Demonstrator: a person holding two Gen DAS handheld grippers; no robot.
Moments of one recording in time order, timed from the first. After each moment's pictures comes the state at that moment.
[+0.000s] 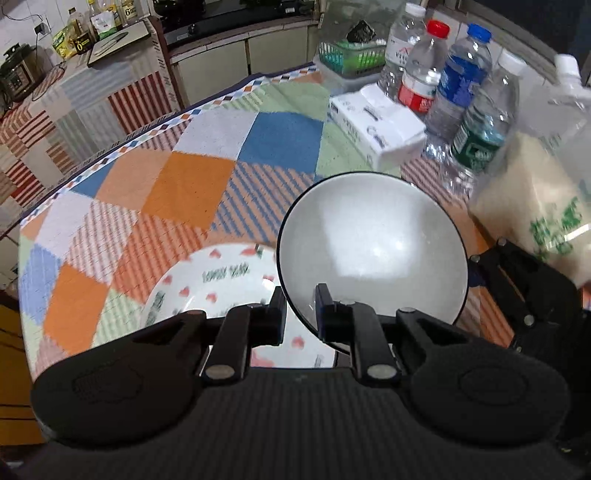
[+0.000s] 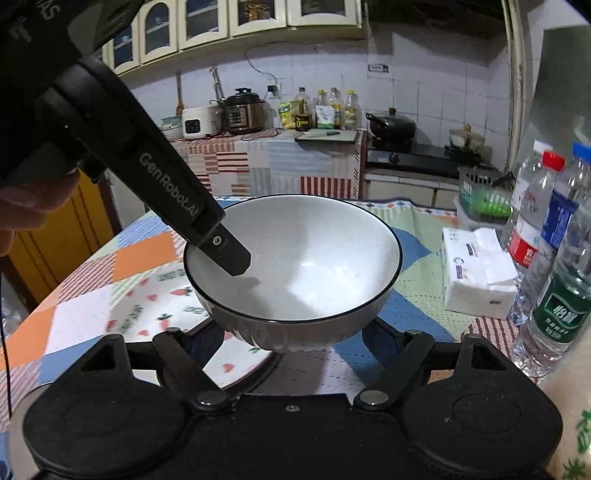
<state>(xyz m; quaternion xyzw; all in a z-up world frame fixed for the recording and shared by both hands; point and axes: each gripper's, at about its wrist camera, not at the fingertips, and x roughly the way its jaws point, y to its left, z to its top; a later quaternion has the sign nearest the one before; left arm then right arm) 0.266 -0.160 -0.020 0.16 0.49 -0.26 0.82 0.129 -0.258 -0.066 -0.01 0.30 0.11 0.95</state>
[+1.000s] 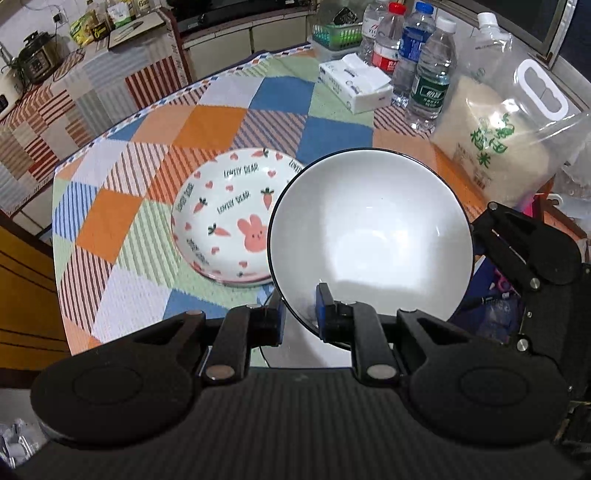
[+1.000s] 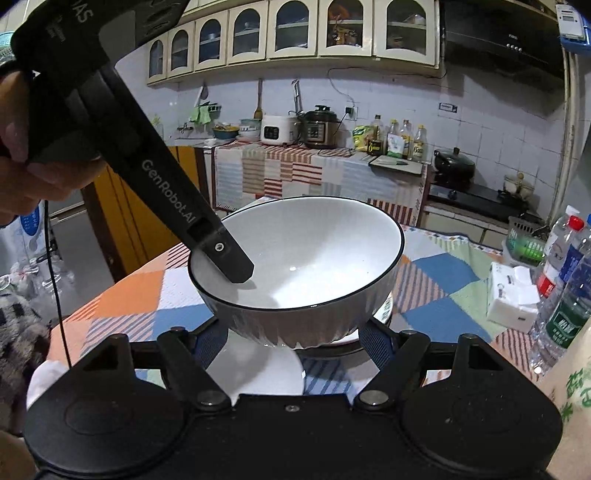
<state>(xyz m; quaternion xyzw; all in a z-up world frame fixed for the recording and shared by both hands) 0.133 -0.078 0.013 0.16 0.50 -0.25 0.81 0.016 -0.200 -0.026 -0.06 0.28 0.20 0.94</state>
